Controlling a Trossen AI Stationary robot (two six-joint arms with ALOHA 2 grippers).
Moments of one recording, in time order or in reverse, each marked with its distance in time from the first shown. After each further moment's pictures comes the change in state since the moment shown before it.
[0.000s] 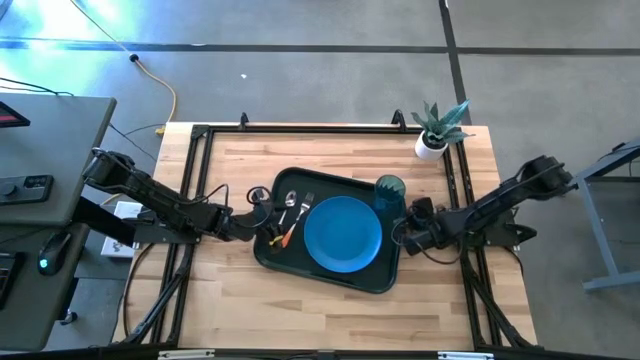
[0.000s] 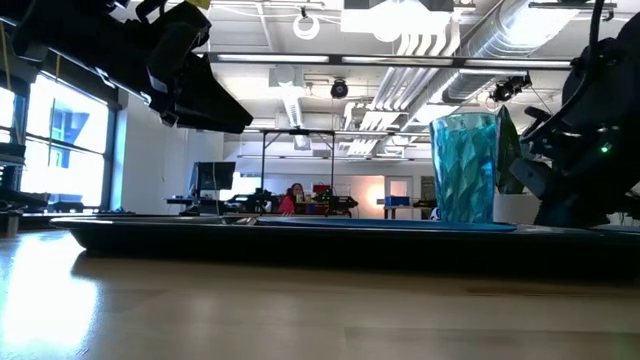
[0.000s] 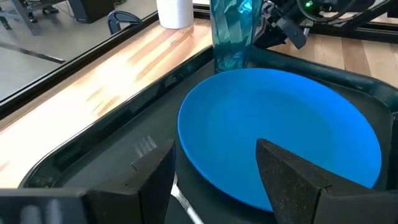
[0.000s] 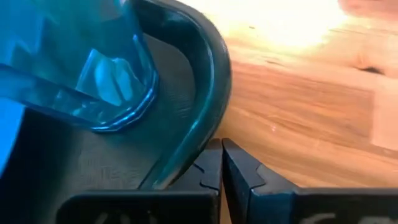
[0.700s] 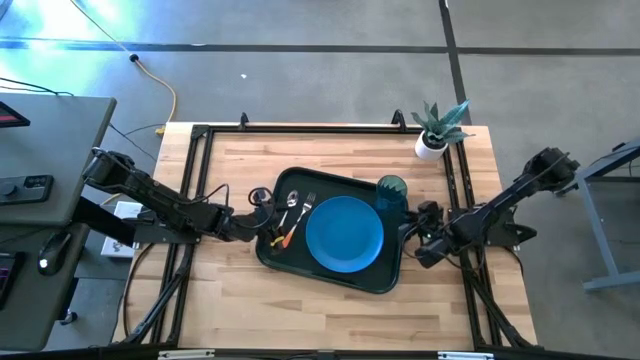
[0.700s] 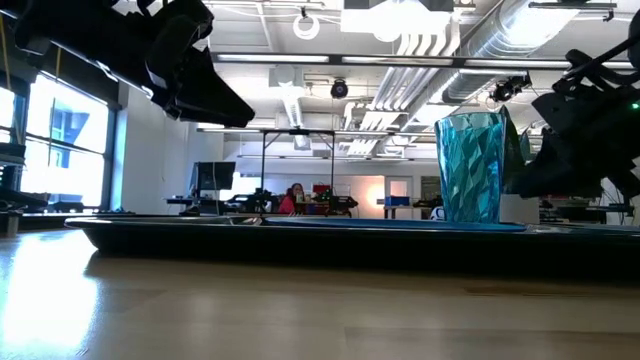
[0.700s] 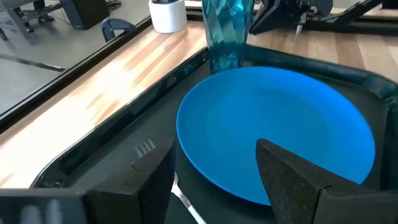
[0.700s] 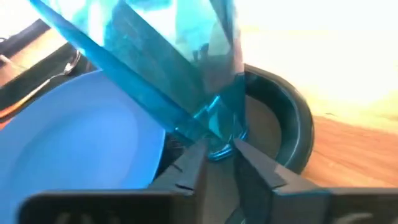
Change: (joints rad) left arm -0.006 0.000 0.030 -0.030 0.008 0.050; right arm 0.199 -0.177 0.001 -0.016 0.260 0.014
